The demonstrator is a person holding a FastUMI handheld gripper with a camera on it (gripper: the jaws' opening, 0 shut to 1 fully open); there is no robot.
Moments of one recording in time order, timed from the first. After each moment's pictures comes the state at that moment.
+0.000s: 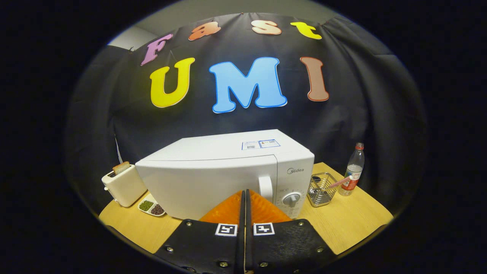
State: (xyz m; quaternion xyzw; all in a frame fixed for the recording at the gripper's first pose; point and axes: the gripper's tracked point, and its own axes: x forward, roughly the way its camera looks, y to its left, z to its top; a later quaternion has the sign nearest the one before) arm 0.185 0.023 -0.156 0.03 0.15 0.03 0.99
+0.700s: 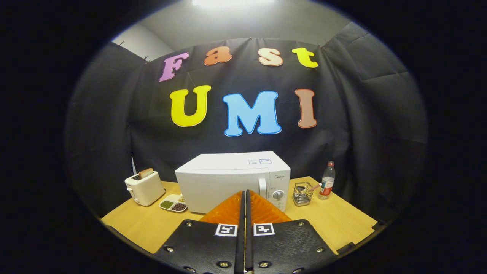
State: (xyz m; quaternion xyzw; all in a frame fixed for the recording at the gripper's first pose) arm 0.021 0.034 -0.071 0.01 0.08 0.02 1.00
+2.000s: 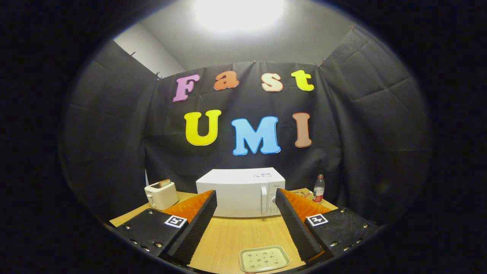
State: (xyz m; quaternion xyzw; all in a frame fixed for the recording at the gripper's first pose) arm -0.092 0.046 -0.016 0.01 0.01 0.04 1.00
